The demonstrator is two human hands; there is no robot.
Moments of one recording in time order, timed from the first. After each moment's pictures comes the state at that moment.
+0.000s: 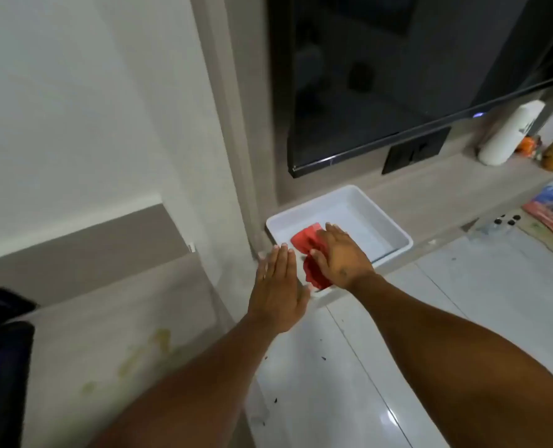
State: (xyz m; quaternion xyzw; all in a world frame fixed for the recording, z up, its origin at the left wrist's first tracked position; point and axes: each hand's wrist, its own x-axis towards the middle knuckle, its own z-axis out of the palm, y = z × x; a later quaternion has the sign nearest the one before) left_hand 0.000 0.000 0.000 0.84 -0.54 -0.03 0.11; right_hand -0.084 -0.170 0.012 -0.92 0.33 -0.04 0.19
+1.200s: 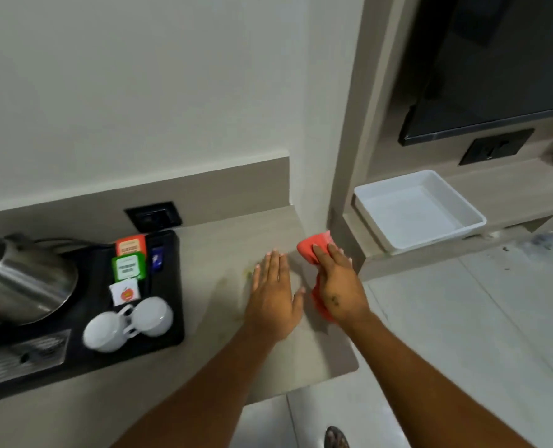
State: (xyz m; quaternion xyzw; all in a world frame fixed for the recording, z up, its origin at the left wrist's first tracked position) left_hand -0.001 0.286 0.046 0.89 -0.41 -0.06 0.18; right_hand -0.080 0.144 0.063 -0.91 0.28 -0.12 0.30
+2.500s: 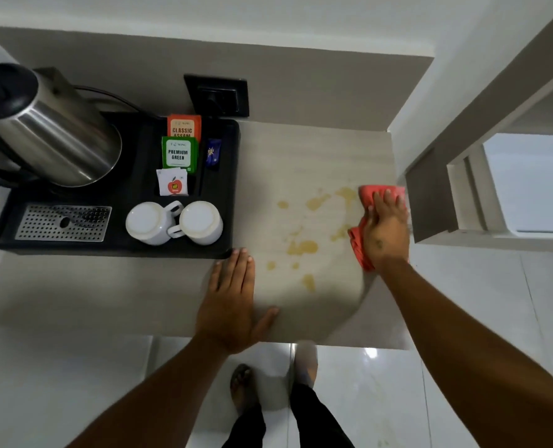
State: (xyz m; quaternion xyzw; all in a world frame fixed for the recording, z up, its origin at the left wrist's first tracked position) left_hand 0.001 0.481 -0.057 0.93 -0.34 -0.08 0.06; right_hand 0.017 0.132 -0.055 -0.92 0.31 -0.07 0.23
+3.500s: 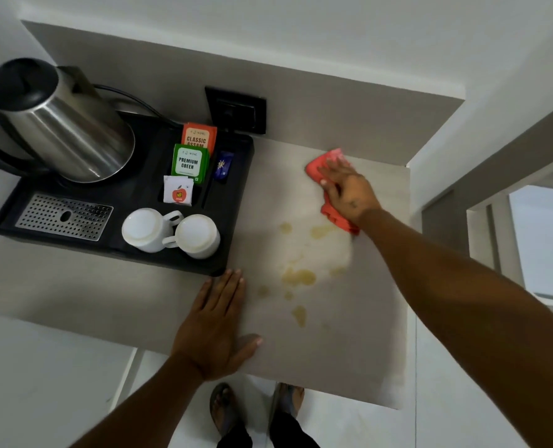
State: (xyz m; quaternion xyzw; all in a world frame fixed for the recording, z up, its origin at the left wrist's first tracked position) left_hand -0.001 0.480 -0.057 0.94 -0.32 -0.09 0.08; right_hand 0.177 0.122 -0.038 -0.96 -0.04 -0.03 0.26
